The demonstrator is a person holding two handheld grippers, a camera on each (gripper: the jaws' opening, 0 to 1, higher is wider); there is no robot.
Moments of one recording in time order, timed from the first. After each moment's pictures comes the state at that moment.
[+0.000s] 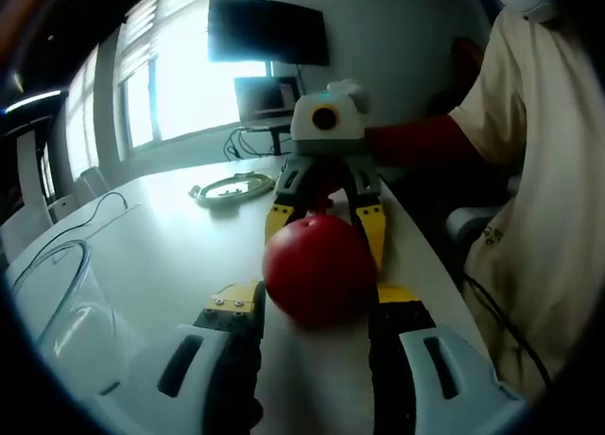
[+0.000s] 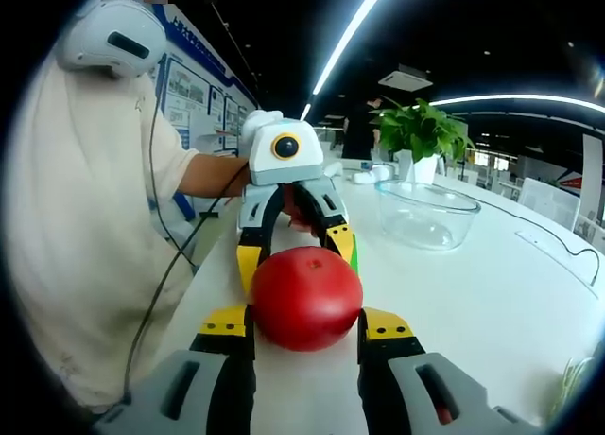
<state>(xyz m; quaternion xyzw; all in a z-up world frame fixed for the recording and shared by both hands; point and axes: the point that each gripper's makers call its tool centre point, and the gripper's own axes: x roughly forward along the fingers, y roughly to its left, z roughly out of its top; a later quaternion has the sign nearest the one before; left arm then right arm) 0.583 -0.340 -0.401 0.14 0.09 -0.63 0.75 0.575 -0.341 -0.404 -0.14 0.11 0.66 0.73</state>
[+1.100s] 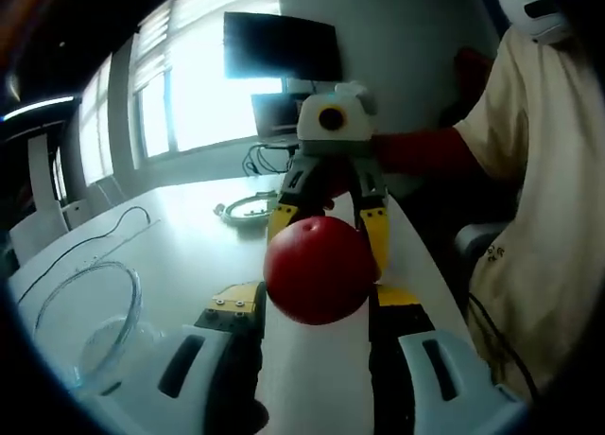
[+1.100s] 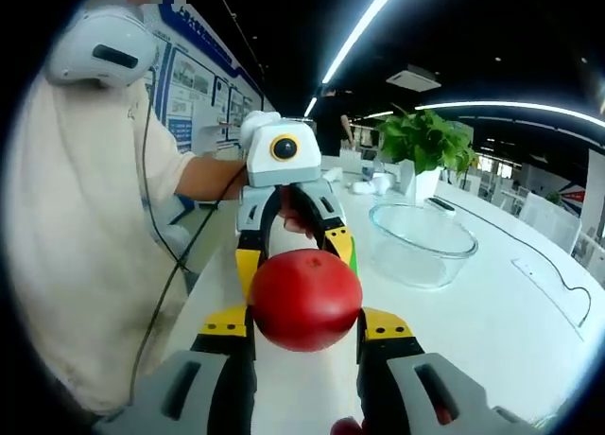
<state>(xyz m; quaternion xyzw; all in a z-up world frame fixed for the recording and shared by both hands) 0.596 -0.314 -0.359 0.13 0.06 -0.61 0.78 0.593 -0.315 -0.359 -0.17 0.10 0.67 0.72</state>
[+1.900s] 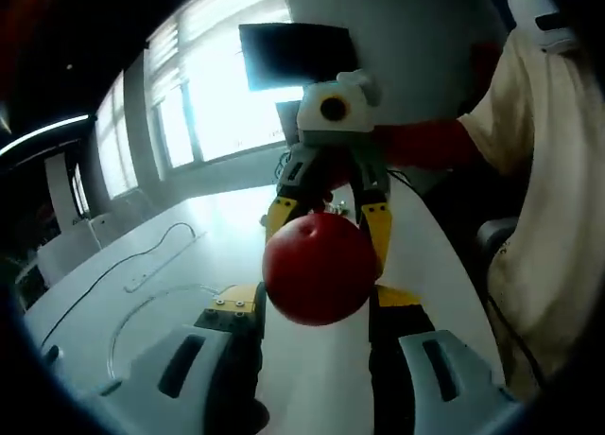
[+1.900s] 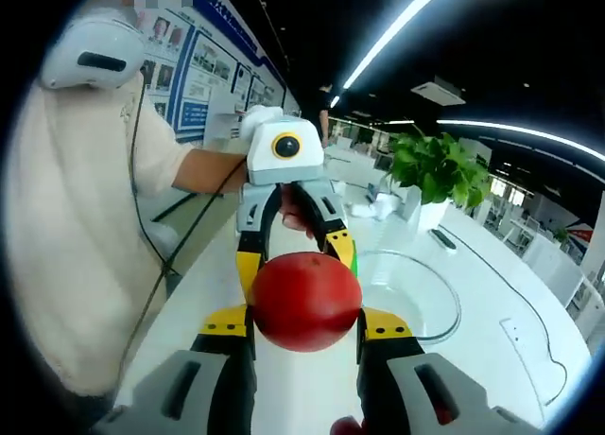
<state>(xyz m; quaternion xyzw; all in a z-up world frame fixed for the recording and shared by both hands) 0.639 -0.266 -0.311 0.16 0.04 -0.57 0.80 0.634 -0.266 -0.308 -0.22 0.07 0.68 0.69</state>
